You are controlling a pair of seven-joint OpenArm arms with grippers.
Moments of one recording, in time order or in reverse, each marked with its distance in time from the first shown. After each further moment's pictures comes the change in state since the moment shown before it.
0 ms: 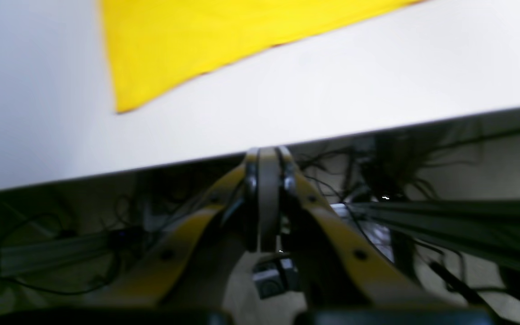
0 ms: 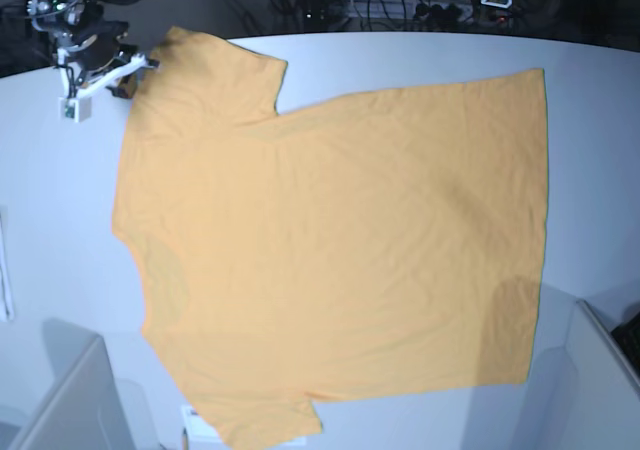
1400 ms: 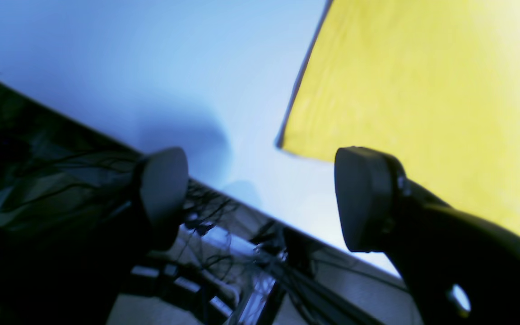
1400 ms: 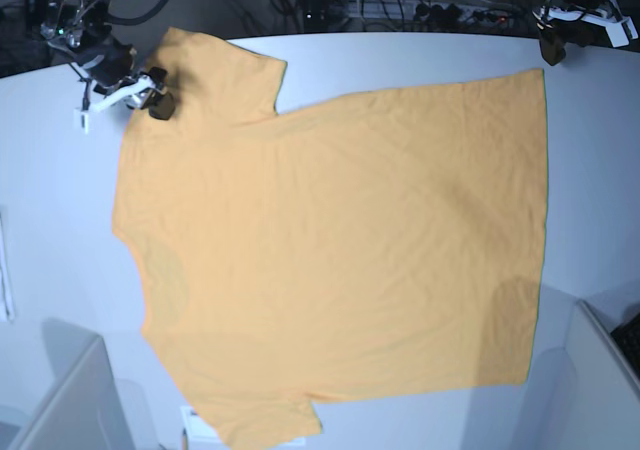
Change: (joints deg) left arm -20.2 2.2 -38.1 -13.7 -47.3 -24.6 31.3; right arm 5.2 2.9 -5.2 -20.8 10.9 2.1 7.0
